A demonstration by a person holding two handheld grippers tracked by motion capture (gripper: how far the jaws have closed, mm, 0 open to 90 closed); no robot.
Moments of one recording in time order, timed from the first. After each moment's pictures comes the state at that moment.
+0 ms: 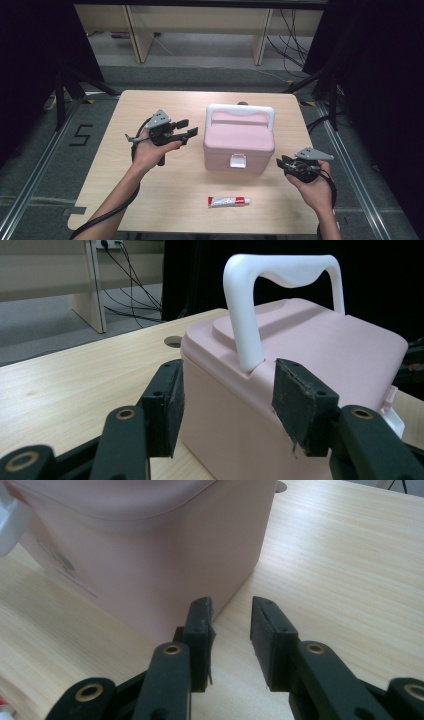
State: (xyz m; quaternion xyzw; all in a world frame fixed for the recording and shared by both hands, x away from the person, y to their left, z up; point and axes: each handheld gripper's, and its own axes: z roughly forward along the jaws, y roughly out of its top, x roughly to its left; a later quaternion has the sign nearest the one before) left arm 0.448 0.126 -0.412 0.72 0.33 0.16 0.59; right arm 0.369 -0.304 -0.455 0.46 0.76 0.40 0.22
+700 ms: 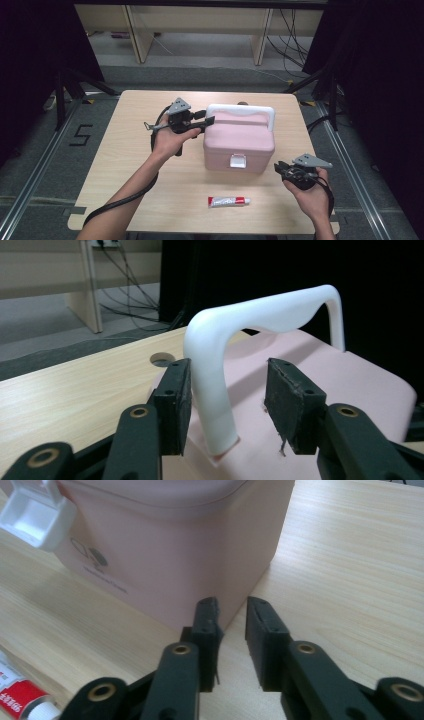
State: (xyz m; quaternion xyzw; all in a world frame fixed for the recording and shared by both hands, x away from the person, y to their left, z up) left arm 0.471 0.075 -0.389 0.72 0.35 0.16 0.58; right arm 0.351 -0.294 -0.456 0.46 0.76 0.41 0.22
